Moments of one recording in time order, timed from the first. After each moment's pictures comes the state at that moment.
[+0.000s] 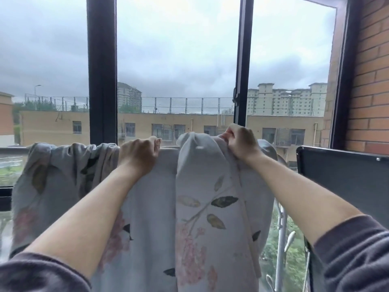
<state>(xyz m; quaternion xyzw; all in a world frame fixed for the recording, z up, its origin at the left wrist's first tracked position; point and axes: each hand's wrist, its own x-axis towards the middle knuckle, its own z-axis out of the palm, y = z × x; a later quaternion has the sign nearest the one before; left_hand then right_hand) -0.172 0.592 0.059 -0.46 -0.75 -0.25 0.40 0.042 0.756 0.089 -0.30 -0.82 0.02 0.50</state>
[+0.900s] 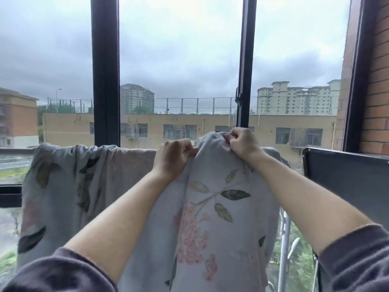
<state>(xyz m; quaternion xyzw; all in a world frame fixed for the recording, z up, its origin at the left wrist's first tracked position) -0.088 0.642 0.060 -0.55 -0.66 -0.43 0.26 0.062 0.779 0.099 -0.31 -0.81 0.15 0.47</state>
